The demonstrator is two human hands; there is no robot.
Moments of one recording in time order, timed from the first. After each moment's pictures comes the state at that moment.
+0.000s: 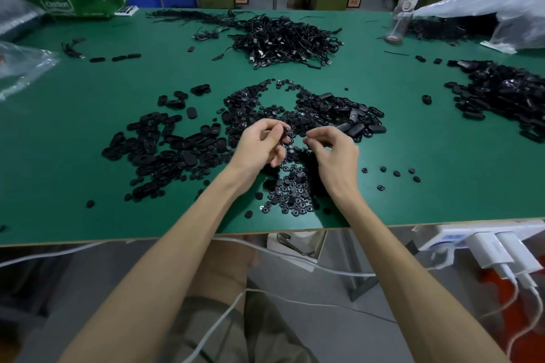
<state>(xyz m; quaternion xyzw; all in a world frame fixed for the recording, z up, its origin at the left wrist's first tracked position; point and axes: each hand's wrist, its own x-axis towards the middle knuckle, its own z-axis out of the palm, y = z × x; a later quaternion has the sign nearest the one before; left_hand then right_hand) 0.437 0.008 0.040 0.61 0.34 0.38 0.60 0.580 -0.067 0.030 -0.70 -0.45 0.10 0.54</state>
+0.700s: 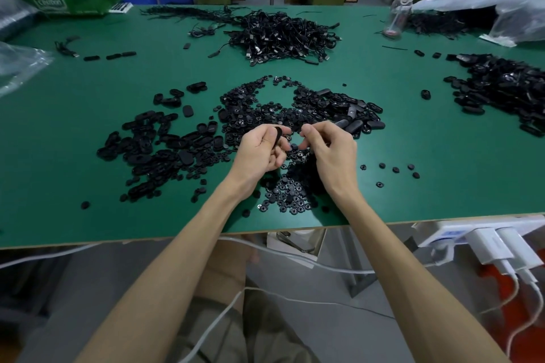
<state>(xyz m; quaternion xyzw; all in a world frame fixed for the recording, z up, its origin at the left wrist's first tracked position) 0.439 0.001 0.028 0.62 0.31 0.39 0.61 0.578 -0.071 0.033 -0.66 -0.47 0.12 0.57</state>
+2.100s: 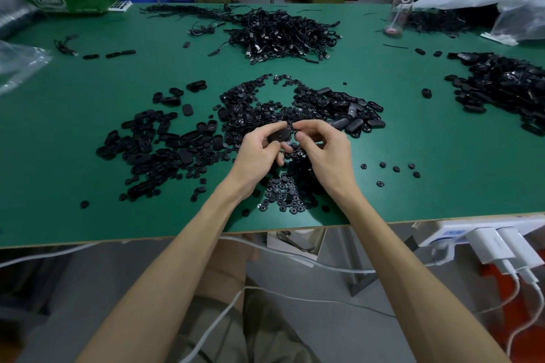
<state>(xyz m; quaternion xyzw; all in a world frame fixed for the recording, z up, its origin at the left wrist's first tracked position) 0.437 -0.001 0.031 0.68 0.35 0.37 0.53 0.577 -0.071 0.034 -0.65 -0.52 0.13 0.54</state>
